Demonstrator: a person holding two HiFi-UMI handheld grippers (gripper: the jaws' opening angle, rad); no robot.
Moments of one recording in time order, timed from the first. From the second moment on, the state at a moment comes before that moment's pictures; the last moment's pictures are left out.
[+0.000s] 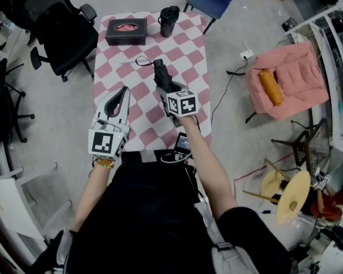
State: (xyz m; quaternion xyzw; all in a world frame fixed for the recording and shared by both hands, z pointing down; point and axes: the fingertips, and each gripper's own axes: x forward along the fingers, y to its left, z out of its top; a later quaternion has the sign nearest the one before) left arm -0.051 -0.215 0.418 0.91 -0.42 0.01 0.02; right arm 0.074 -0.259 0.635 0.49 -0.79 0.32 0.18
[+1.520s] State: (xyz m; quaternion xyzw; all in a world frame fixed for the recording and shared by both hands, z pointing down) left arm -0.032 -0.211 0.412 0.92 -0.39 0.00 0.02; right arm 0.061 -0.252 0.473 0.49 -0.84 0.21 0.07
